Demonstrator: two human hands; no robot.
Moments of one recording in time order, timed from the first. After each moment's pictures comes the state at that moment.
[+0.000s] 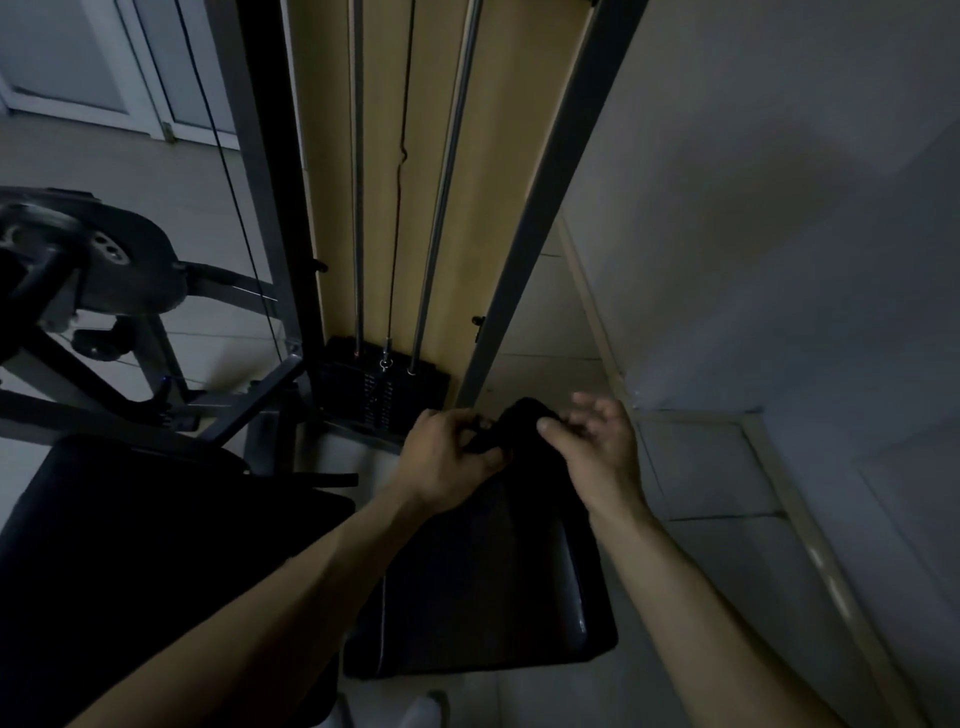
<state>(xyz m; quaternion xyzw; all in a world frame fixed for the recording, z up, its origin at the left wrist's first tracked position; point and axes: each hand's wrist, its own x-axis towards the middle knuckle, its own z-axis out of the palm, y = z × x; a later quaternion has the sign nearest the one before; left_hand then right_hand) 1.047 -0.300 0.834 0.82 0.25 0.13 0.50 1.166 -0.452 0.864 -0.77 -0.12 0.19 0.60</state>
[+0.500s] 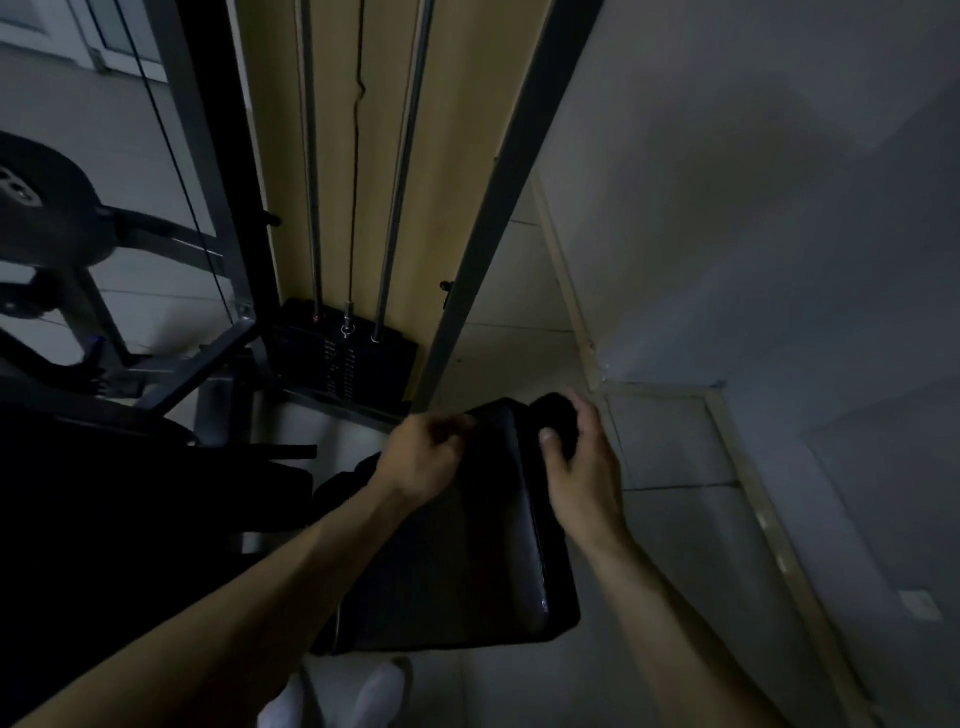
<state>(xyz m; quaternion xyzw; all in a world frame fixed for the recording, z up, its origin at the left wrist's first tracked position) 1.075 -0.327 0.771 0.73 0.27 0.09 0.62 1.179 -0.504 0.813 -0.89 -0.23 0.09 0.38</state>
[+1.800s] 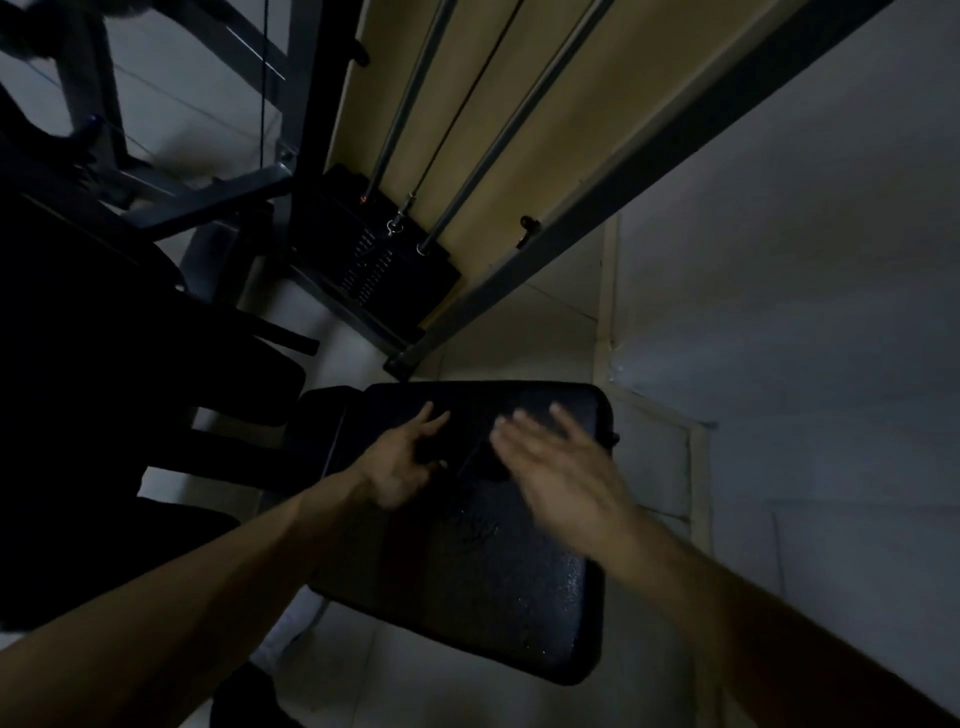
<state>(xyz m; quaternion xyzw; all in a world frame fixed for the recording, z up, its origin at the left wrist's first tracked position) 1.038 -0.312 0.616 0.72 0.26 -0.10 0.64 1.204 -0.460 0.742 -0.69 -0.70 0.00 -0.18</state>
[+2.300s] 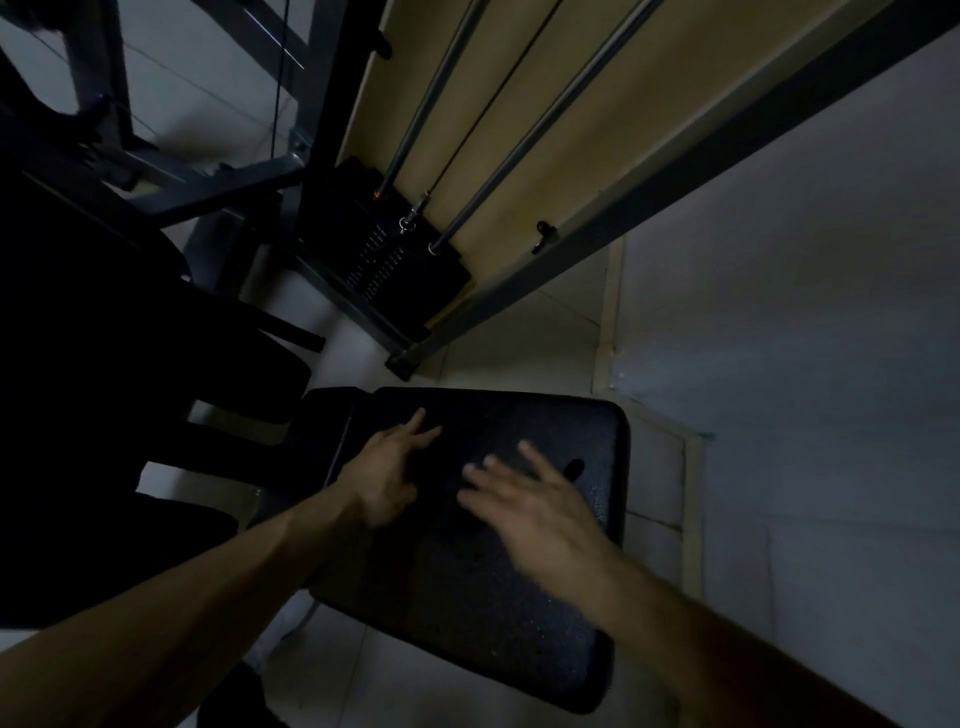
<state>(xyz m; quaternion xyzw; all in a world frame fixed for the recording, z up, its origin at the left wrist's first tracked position) 1.018 -0.307 0.589 0.76 0.25 -0.09 0.59 1.166 -0.458 0.727 -0.63 -0.75 0.10 -0.17</state>
